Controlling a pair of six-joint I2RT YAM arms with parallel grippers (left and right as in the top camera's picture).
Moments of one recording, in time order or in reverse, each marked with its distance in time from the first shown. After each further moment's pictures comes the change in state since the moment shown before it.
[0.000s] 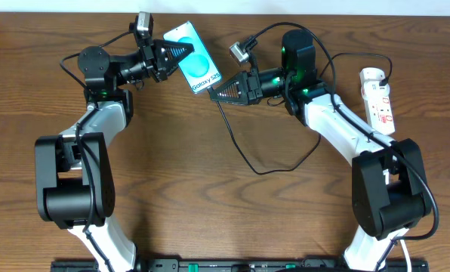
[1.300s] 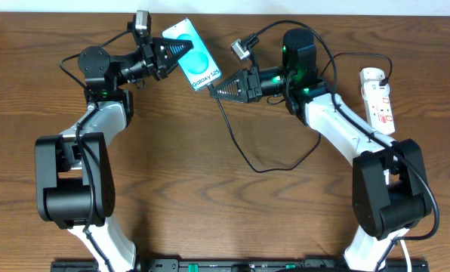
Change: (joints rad) left arm -0.001 0.000 0.000 0.000 -0.044 0.000; right arm -0.003 -0.002 0.005 0.002 0.029 -0.015
